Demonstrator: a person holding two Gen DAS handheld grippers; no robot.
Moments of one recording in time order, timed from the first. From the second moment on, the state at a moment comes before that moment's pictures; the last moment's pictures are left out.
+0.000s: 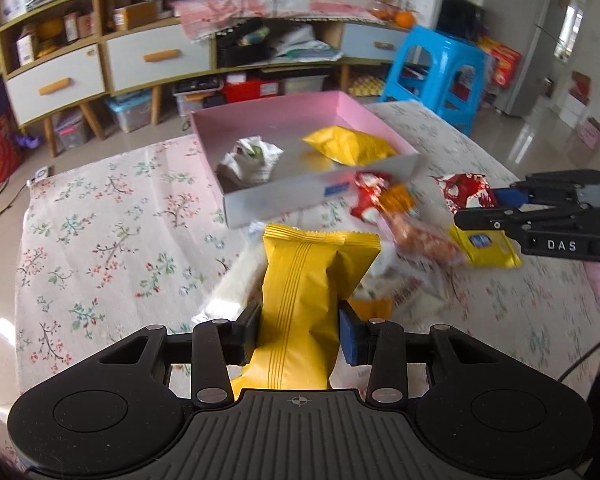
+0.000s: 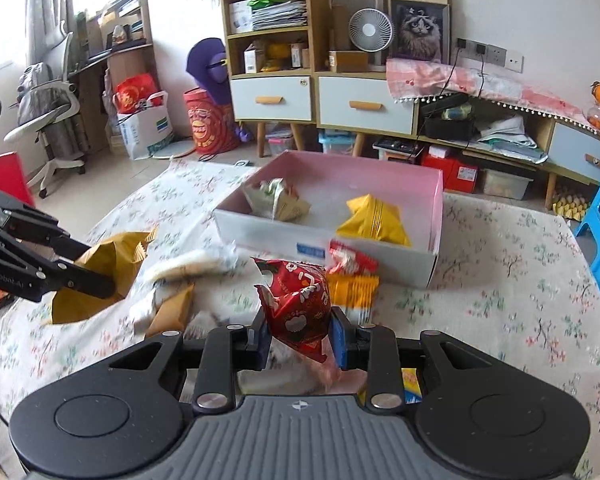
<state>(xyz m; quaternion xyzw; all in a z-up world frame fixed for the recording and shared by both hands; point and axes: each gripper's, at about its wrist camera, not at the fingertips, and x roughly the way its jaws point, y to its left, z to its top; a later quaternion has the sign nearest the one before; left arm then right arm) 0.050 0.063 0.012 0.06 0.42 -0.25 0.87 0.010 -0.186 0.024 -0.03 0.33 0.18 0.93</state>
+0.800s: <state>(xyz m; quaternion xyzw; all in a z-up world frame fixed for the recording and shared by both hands) 0.131 0.004 0.029 -0.02 0.39 -0.18 0.90 0.111 -0.196 0.030 0.00 0.32 0.08 0.94</state>
